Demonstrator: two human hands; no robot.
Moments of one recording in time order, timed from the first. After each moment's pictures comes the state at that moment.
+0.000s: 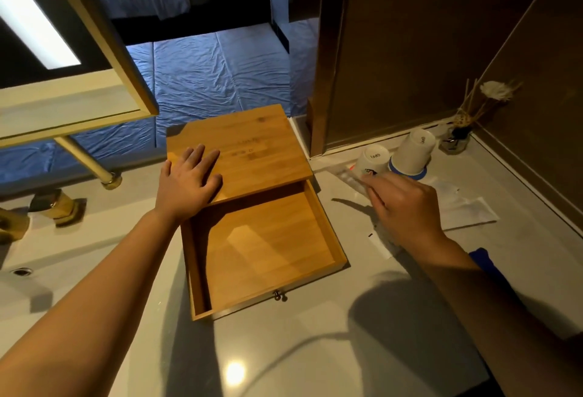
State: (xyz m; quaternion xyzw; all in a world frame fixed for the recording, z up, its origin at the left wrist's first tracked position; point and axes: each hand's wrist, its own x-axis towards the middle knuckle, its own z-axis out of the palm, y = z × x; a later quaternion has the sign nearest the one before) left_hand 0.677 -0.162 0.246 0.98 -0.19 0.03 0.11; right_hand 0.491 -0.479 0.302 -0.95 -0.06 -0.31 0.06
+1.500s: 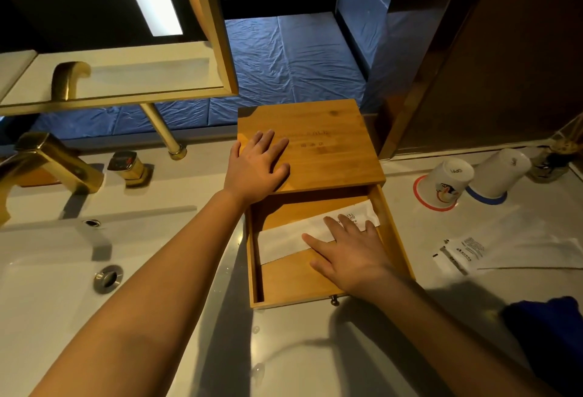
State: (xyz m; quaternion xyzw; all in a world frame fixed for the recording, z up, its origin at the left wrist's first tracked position) left_hand 0.681 -0.158 0.239 0.97 -0.19 0.04 0.14; right_hand 0.527 -0.340 0.242 -0.97 -0.13 0.21 -0.01
